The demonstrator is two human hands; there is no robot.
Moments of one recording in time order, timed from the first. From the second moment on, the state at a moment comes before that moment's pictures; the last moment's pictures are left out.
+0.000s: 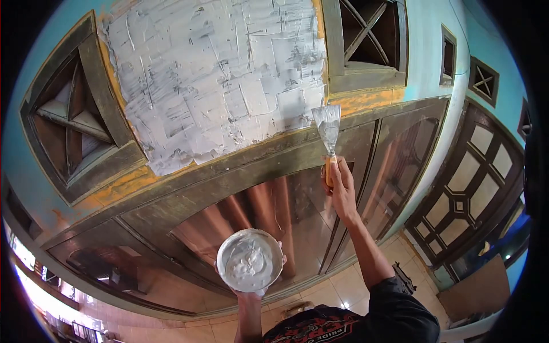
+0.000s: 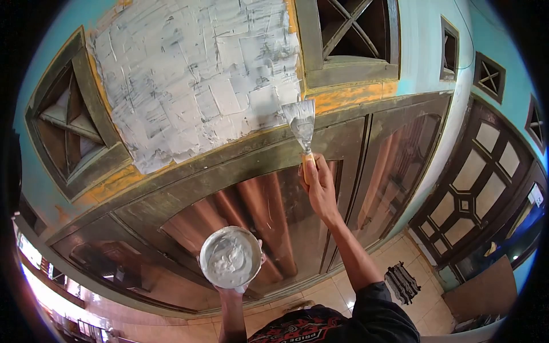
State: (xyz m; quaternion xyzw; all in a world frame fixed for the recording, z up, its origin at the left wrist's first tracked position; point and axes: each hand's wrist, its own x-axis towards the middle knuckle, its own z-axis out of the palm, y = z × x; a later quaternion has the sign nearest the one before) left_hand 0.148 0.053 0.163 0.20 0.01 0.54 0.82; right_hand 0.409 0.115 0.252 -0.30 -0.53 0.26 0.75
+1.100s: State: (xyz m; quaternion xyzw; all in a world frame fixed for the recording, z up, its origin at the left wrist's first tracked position) left_hand 0.141 0.061 0.153 0.20 -0.02 0.54 0.82; right_hand 0.520 0.100 0.452 -0.52 -0.76 -0.10 0.37
